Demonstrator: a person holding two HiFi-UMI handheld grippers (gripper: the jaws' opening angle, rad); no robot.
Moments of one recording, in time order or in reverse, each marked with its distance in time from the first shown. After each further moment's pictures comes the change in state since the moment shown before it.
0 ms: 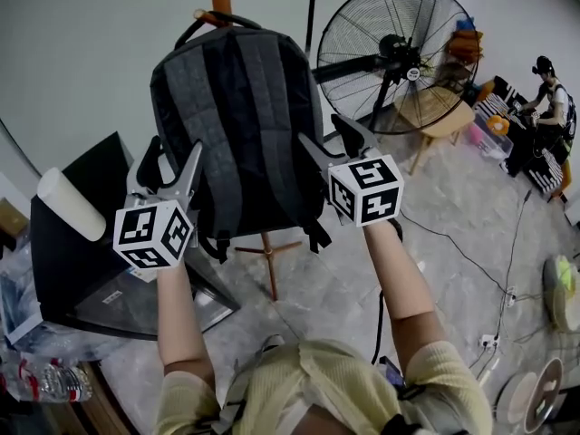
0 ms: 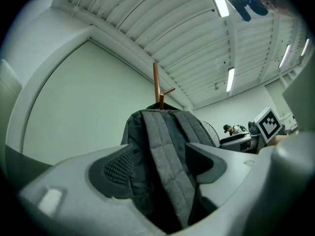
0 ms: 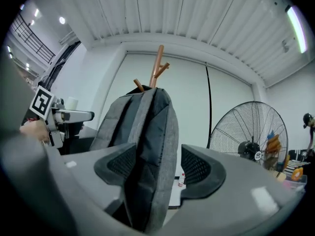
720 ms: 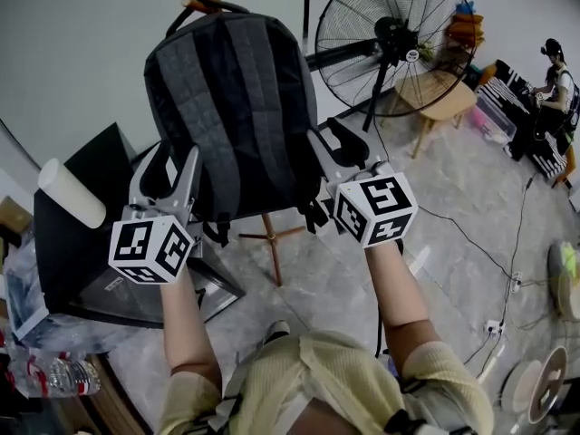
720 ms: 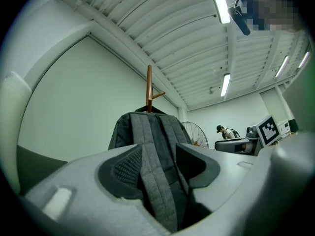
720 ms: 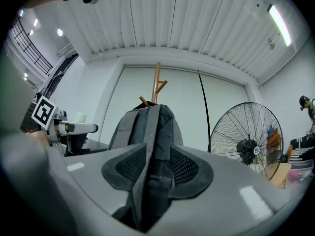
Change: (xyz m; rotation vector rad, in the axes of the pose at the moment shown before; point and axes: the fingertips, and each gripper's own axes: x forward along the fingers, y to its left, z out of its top) left arm -0.039 -0.041 0.008 -0.048 0.007 -0.076; right arm -0.063 0.022 0.011 0.078 -0.124 -0.014
